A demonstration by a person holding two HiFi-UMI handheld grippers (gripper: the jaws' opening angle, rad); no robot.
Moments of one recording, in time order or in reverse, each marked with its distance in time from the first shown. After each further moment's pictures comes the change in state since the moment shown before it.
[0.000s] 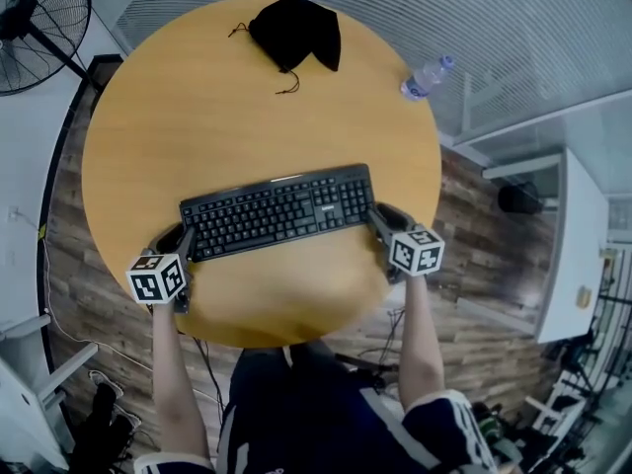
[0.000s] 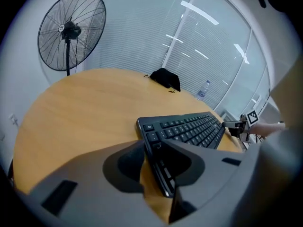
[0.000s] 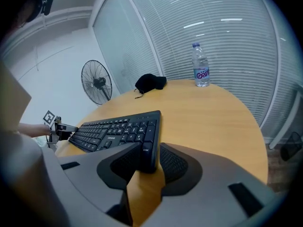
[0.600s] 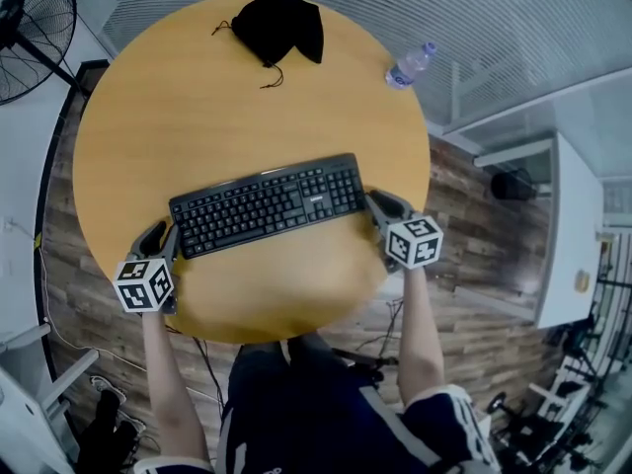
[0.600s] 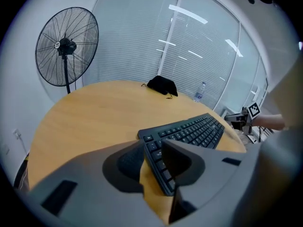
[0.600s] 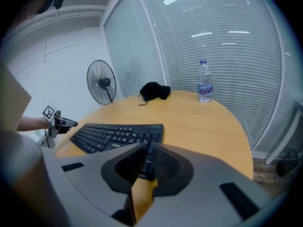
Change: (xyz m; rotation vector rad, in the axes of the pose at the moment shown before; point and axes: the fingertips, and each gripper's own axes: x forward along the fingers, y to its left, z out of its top) left arm -0.025 -0.001 0.020 0.097 -0.074 0.044; right arm -0.021 0.012 0.032 -0.111 -0.062 -0.011
